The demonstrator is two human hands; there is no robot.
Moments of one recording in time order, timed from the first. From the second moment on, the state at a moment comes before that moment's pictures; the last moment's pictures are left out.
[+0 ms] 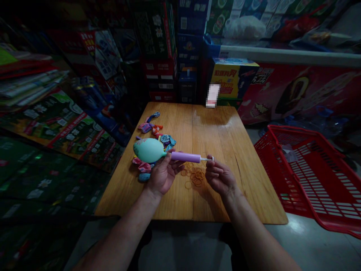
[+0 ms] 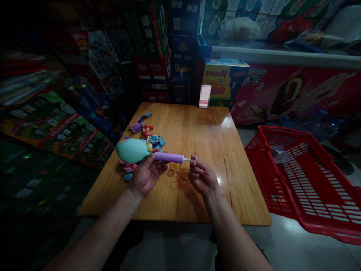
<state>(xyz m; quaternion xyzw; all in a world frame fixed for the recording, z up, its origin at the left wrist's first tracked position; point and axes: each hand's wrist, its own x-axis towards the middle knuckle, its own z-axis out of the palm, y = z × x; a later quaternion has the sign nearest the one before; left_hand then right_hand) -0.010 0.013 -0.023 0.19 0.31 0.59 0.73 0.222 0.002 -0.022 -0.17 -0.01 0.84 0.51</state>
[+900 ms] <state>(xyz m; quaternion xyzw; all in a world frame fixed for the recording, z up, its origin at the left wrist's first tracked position) -0.005 0.009 -0.025 0.18 0.30 0.57 0.75 0.208 -0.003 -0.026 -0.19 0.02 0.85 0.49</state>
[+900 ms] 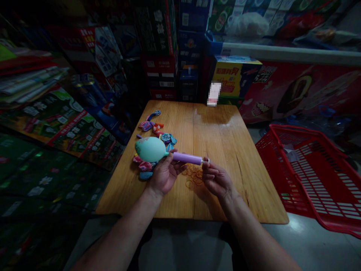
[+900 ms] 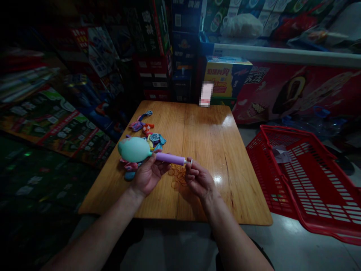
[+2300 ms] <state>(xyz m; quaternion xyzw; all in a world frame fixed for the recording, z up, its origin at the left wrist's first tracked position) -0.006 0.010 -0.026 0.18 0.32 0.57 0.73 0.204 -0.003 -0.035 -0.15 0.04 0.86 0.49</state>
